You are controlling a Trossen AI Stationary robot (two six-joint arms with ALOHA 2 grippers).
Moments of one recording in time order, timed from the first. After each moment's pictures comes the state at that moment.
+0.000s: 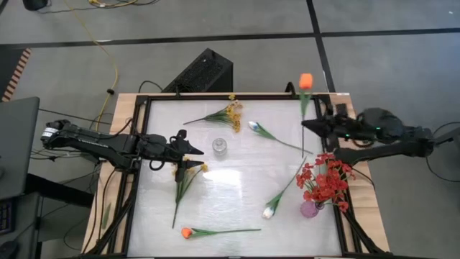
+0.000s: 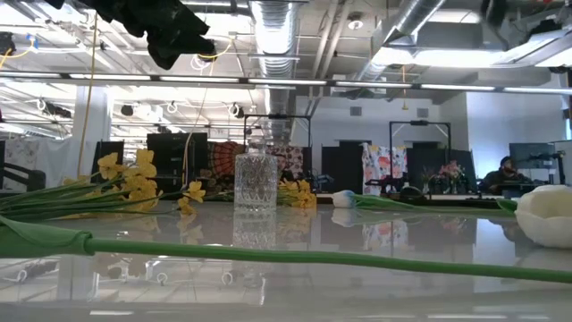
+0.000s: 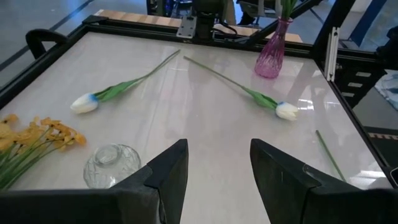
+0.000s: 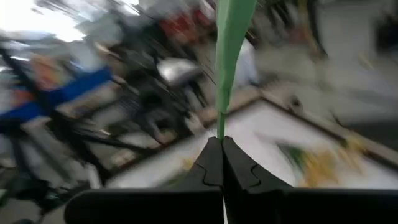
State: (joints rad) left arm -0.13 0.95 0.65 -0.05 -0.15 -0.18; right arm 0.06 0.47 0.82 -0.39 0.26 0.40
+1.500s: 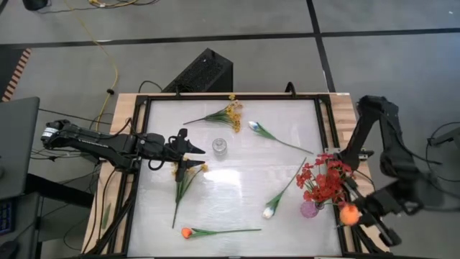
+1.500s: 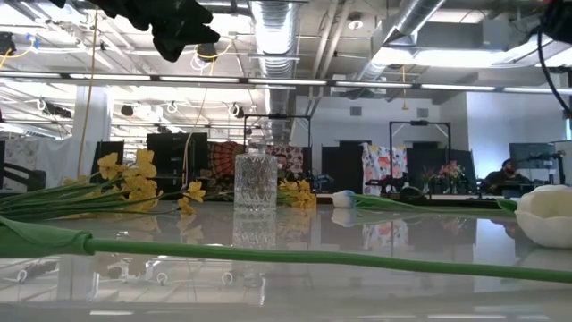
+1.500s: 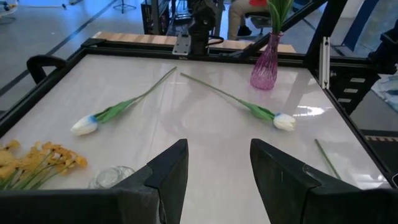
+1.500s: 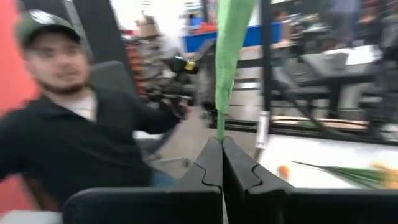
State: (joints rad) left arm -0.13 0.95 0.65 0.01 -0.14 -0.11; right arm 1.43 1.00 1.06 -0.12 0.99 0.24
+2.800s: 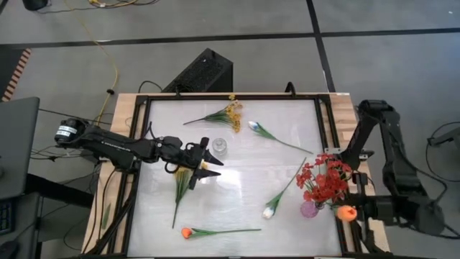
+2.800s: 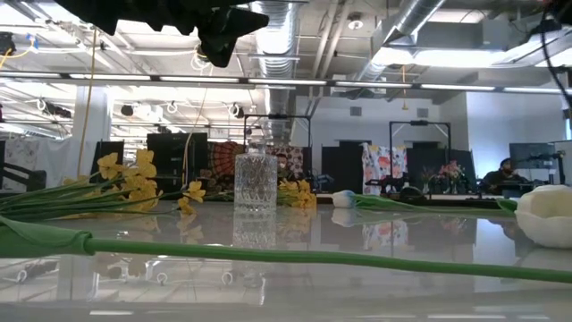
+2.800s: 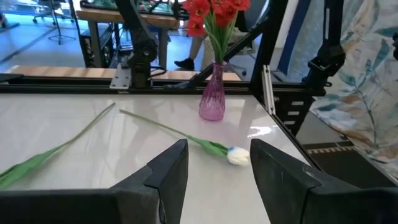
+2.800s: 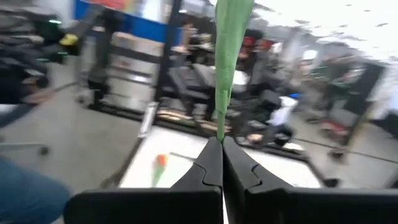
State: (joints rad) left arm -0.10 1.26 0.65 0.47 0.11 -0.11; right arm 1.53 1.10 1.06 -0.28 1.50 0.13
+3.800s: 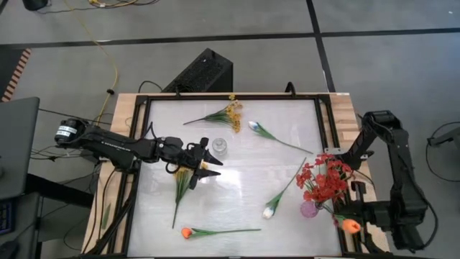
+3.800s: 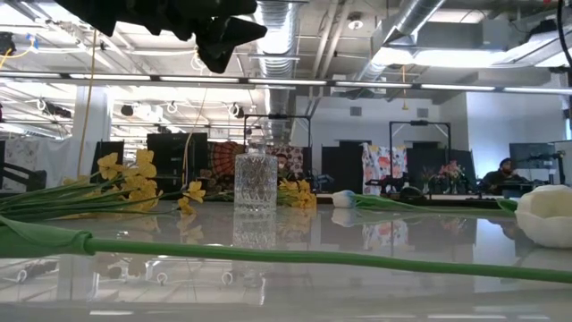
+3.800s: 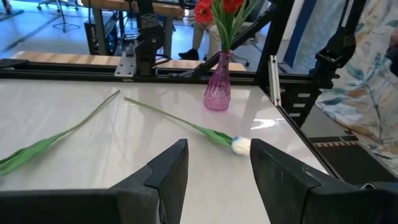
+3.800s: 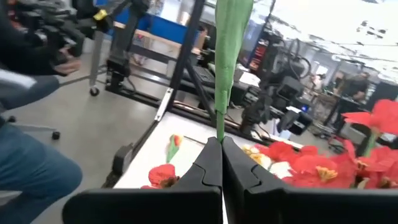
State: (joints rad) left arm -0.10 1.26 0.65 0.43 0.09 -0.12; right arm 1.66 1.31 1.06 -1.13 1.57 1.09
